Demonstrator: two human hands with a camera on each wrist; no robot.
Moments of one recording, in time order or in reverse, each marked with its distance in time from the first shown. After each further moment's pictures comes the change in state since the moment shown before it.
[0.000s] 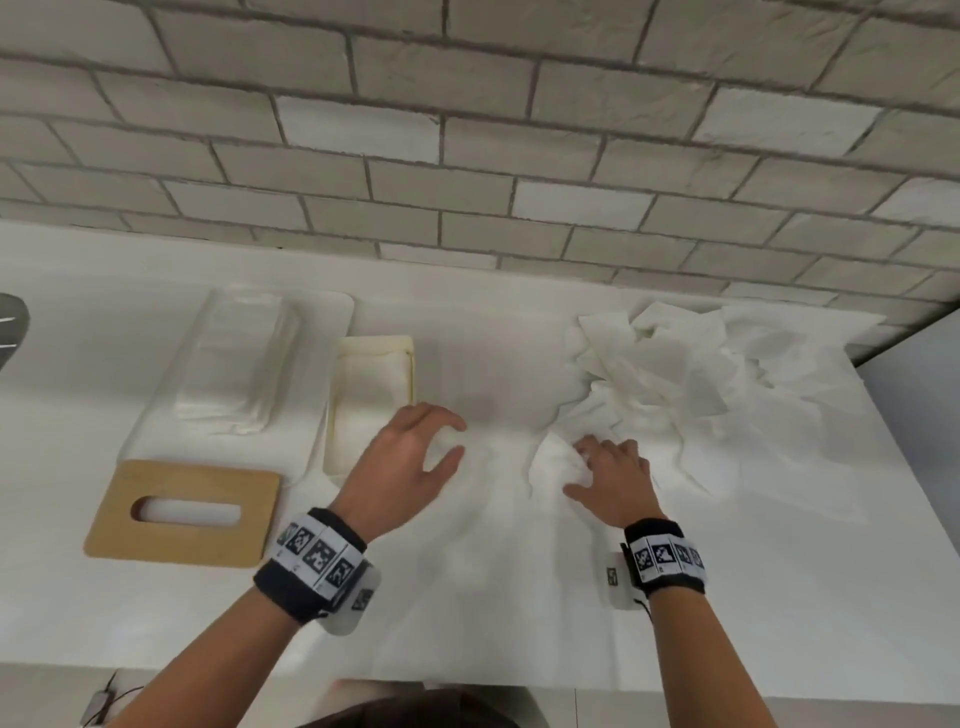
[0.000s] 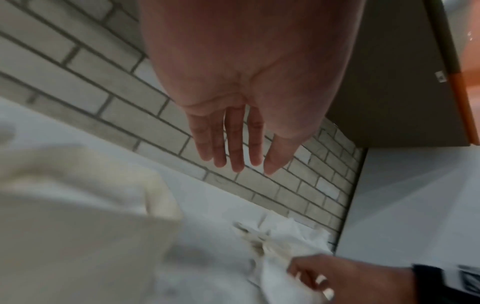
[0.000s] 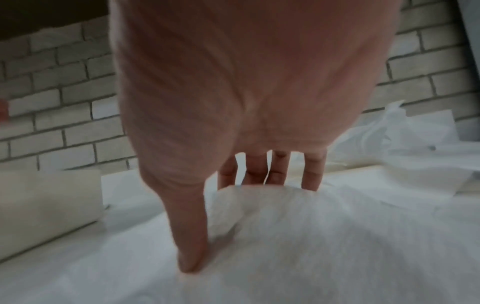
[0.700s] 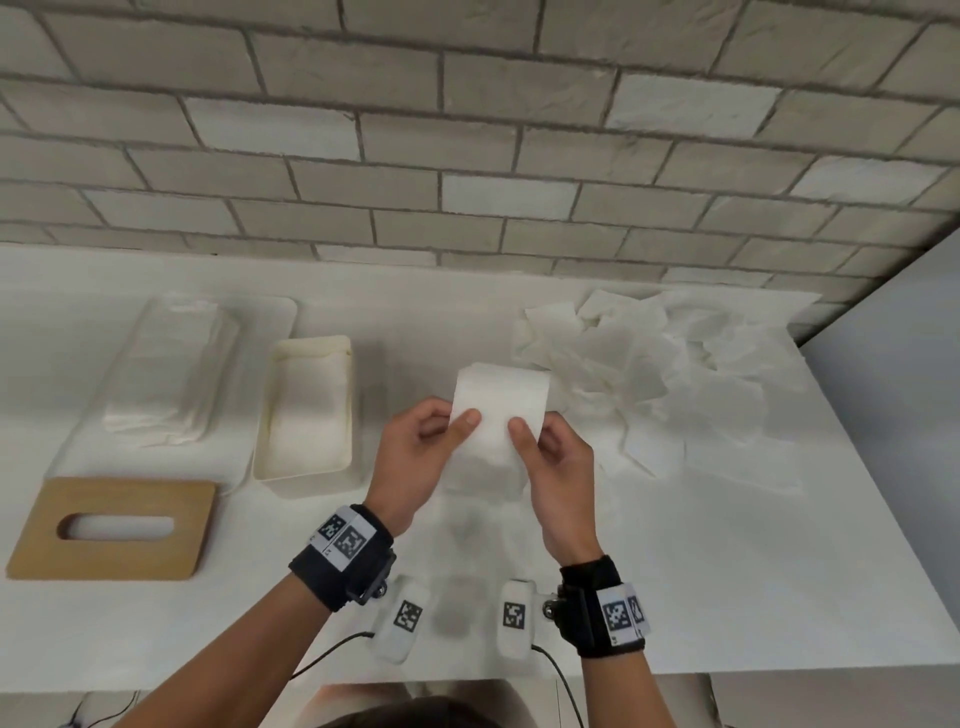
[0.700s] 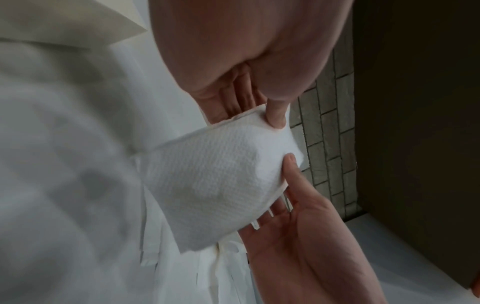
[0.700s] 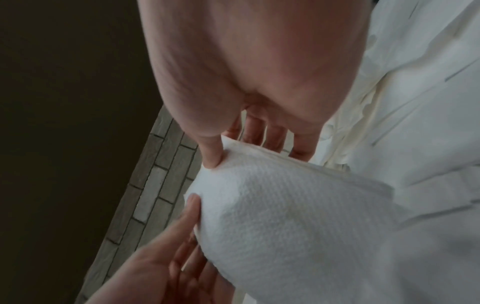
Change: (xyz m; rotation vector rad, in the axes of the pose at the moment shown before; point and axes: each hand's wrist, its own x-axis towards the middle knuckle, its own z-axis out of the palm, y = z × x) left_hand 0.032 0.092 0.069 -0.912 0.166 -0.471; right_hand -0.090 -0.051 -0.054 1.528 0.381 -0.063
